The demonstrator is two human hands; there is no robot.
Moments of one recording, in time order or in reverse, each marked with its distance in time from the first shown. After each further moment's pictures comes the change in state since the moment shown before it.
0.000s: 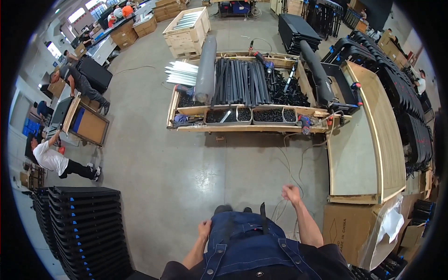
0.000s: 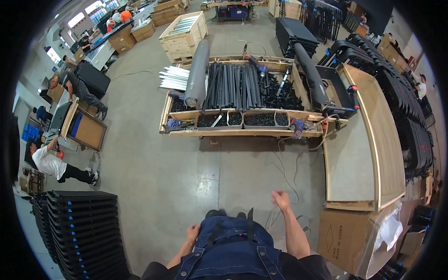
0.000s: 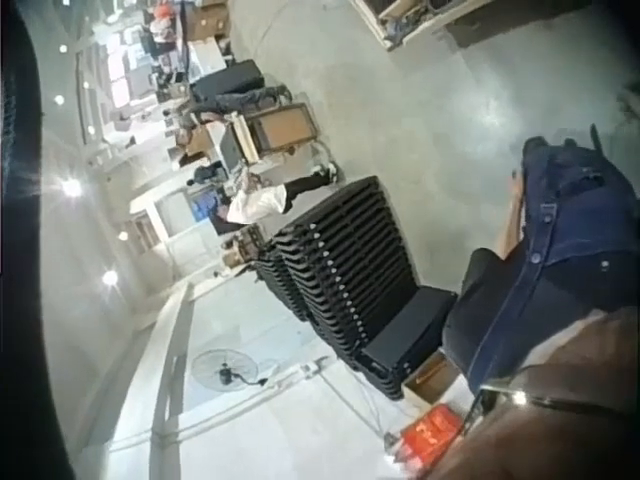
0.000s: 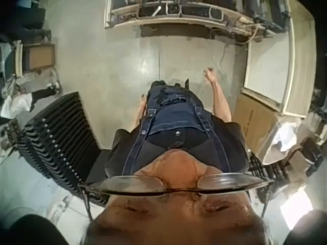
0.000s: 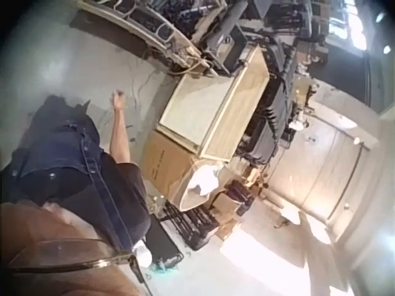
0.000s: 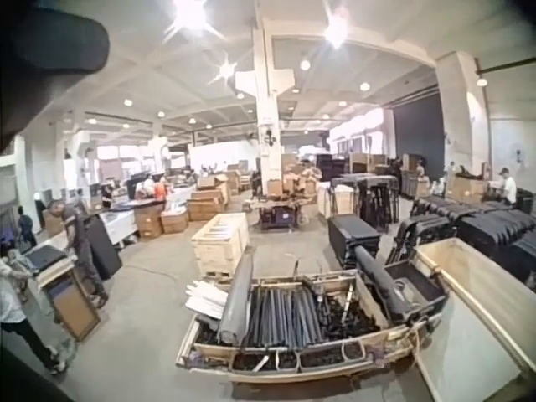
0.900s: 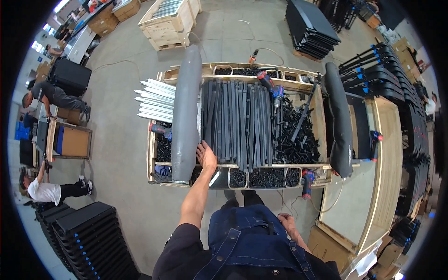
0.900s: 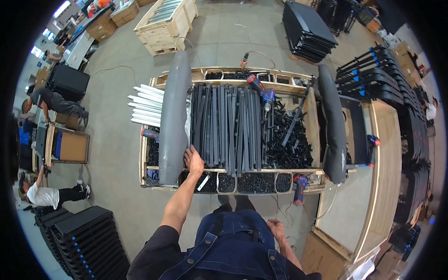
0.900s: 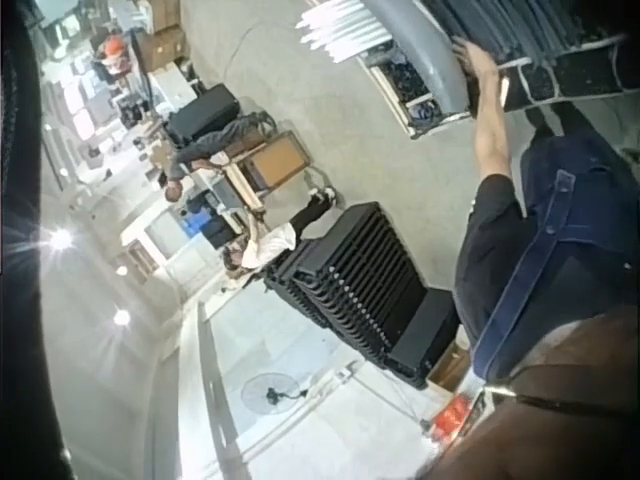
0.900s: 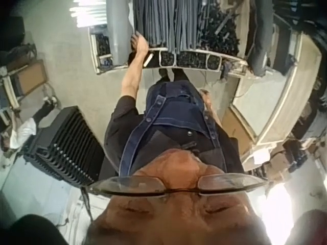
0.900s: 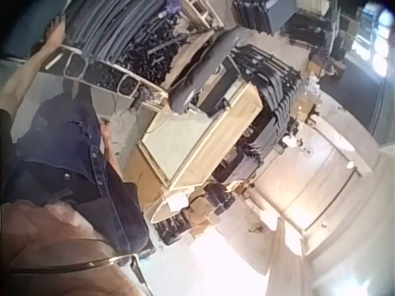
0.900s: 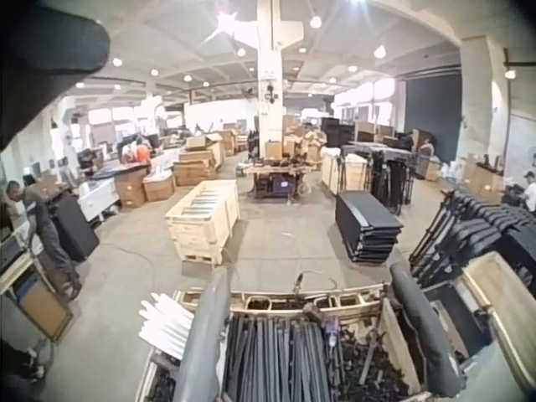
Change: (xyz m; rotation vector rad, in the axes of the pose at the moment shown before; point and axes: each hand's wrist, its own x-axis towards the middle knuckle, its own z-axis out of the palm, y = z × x) left_hand 0.438 0.646 0.239 0.730 0.273 0.474; right_hand 0.213 -0.204 -0.002 -0.137 0.012 0.289
